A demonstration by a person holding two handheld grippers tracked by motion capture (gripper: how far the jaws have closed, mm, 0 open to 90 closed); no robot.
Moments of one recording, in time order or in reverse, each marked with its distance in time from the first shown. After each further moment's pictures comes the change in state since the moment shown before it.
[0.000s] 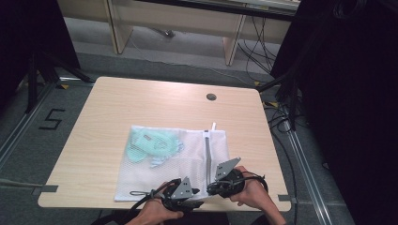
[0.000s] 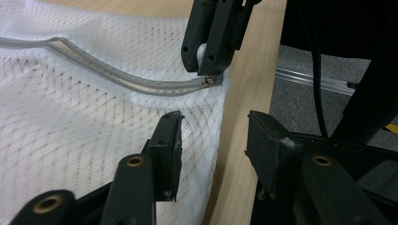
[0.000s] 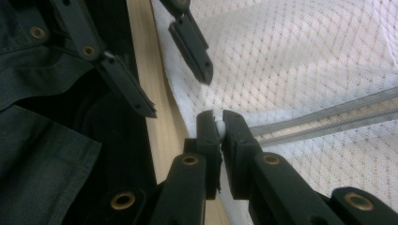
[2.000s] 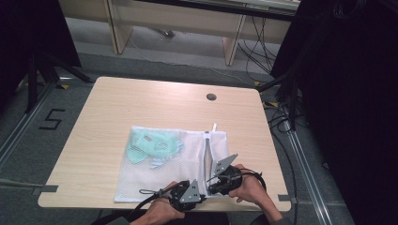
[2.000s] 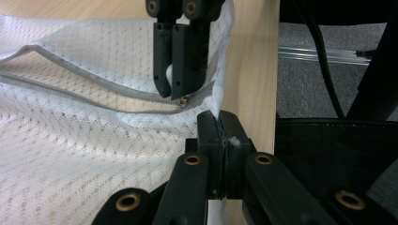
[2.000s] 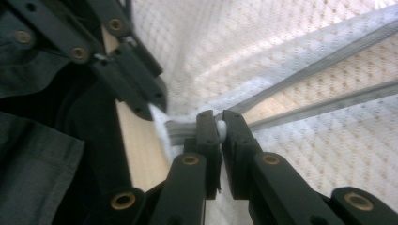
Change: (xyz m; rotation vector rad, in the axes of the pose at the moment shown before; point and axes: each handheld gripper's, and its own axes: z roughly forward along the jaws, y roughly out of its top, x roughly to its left) left arm -0.002 0.005 0.016 0.042 -0.015 0.131; right arm -0.021 -0.008 0.016 0.075 0.023 0.094
